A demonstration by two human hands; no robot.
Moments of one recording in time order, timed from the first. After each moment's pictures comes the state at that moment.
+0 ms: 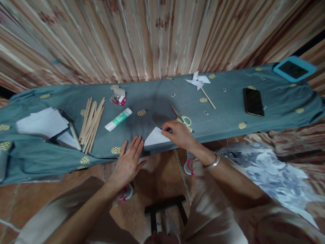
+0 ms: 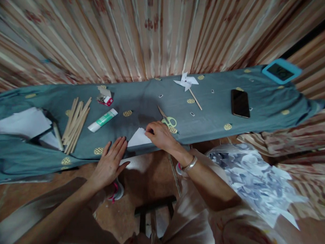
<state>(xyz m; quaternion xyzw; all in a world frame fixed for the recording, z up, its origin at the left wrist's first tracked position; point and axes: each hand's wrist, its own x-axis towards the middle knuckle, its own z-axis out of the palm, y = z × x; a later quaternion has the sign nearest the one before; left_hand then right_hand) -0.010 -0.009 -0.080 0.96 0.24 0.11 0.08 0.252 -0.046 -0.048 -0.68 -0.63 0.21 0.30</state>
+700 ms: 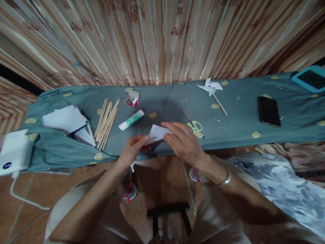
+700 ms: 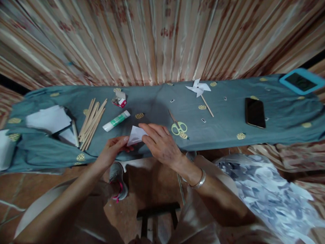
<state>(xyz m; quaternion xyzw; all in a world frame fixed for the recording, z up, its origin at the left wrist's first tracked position) 0.023 0.026 -0.035 0.54 0.45 0.25 0.67 0.216 -0.065 -0.017 -0.53 -0.78 -0.09 0.31</state>
